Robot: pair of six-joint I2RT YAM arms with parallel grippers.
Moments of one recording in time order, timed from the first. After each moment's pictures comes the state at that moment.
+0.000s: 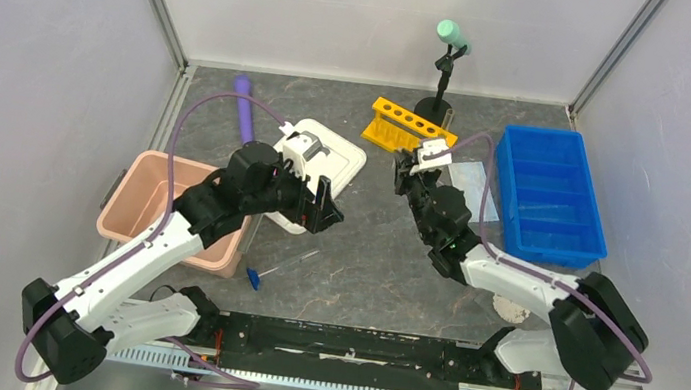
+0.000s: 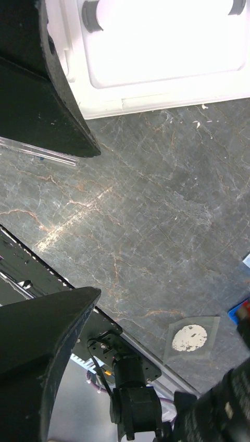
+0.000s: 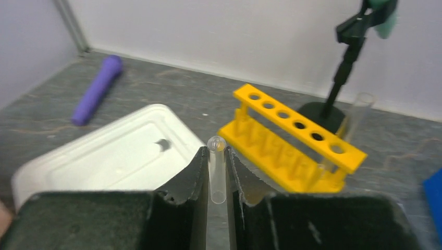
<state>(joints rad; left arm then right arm) -0.64 1.00 0.91 -0.43 0.26 -0.30 0.78 1.32 0.64 0.80 0.40 0.00</state>
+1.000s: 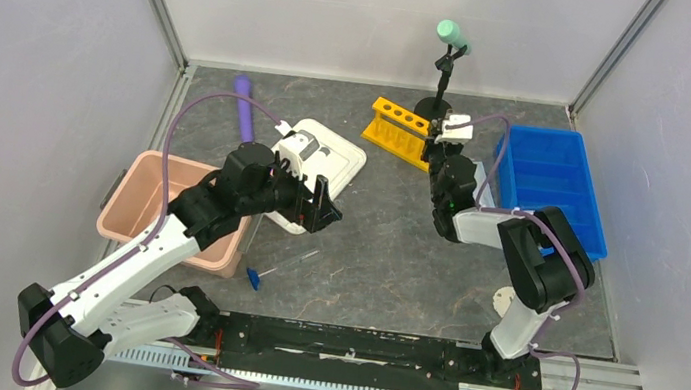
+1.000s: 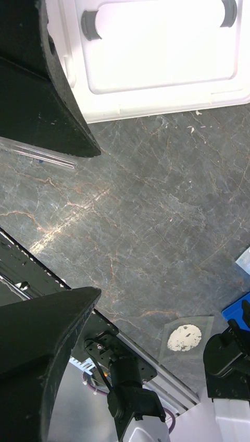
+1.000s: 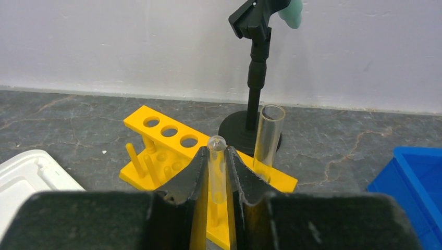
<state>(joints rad) -0.64 0.97 0.91 -0.43 0.25 -0.30 0.47 1.76 0.78 1.13 0.36 -0.07</state>
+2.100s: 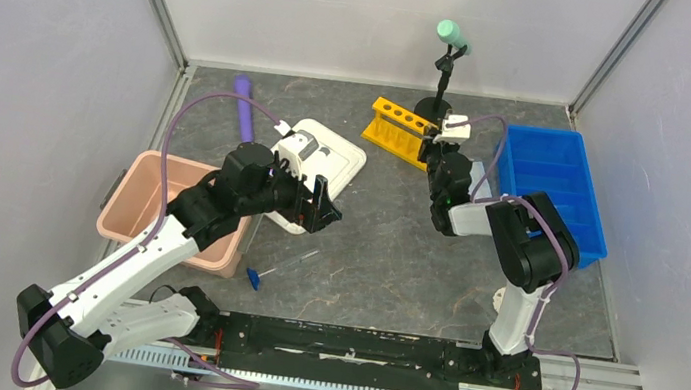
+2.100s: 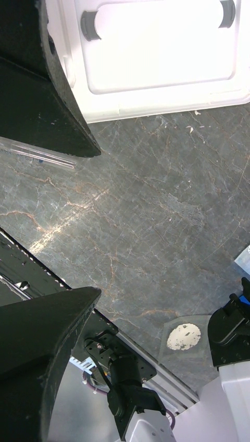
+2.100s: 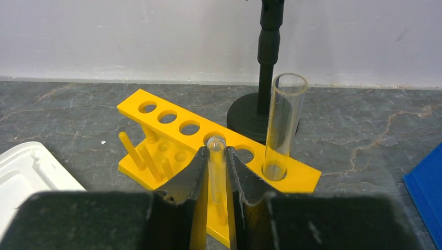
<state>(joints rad) -0.64 0.96 0.91 -0.43 0.25 -0.30 0.42 1.90 0.84 1.17 0.30 0.02</state>
